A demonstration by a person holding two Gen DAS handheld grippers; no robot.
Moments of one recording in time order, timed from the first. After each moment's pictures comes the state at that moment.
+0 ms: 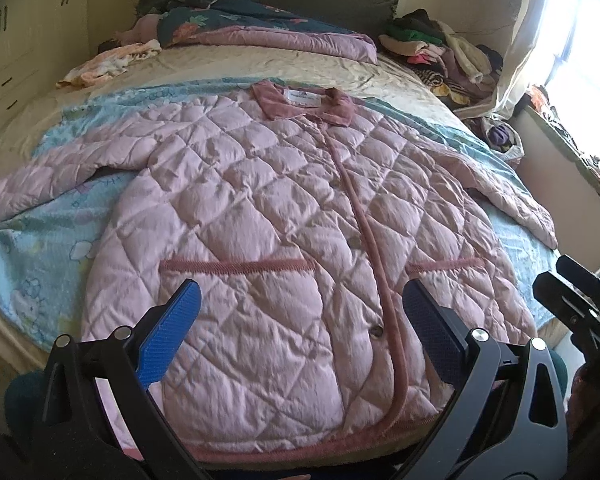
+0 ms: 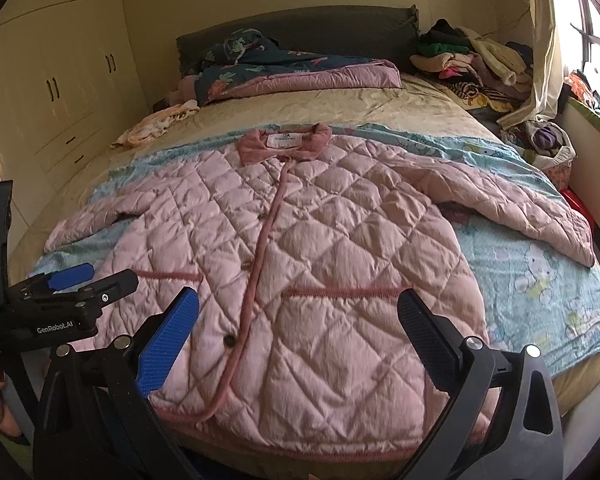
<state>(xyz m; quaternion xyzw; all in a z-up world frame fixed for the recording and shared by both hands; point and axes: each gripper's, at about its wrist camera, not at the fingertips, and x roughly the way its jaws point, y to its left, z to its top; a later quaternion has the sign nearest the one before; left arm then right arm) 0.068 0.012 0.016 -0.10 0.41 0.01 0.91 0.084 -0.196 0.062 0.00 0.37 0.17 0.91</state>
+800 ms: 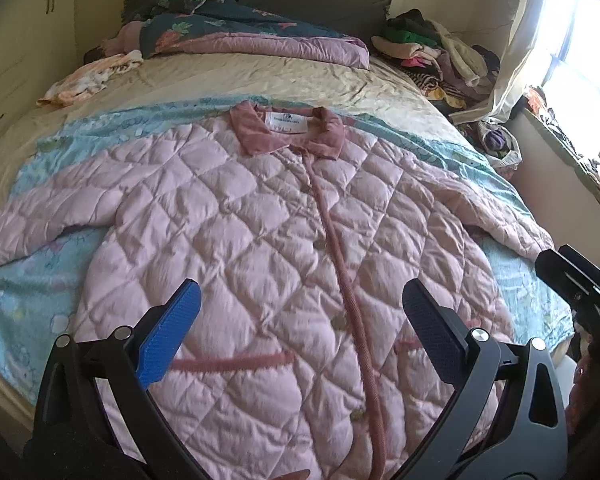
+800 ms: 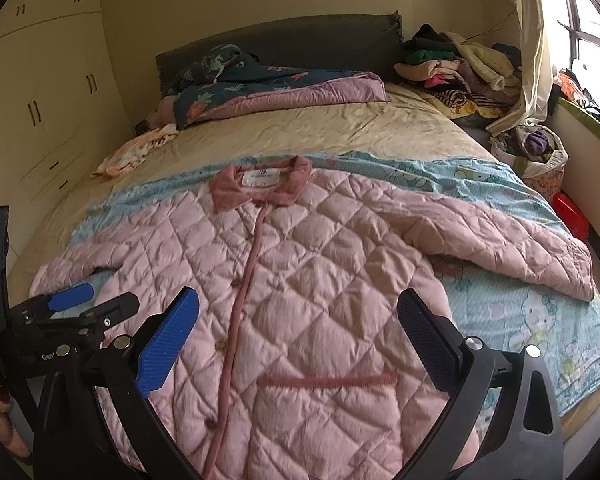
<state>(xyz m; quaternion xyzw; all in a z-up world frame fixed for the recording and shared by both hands) 0.151 0.004 0.042 -0.09 0.41 0.00 0.91 0.170 -0.200 0.092 0.02 0.36 0.14 0.92</state>
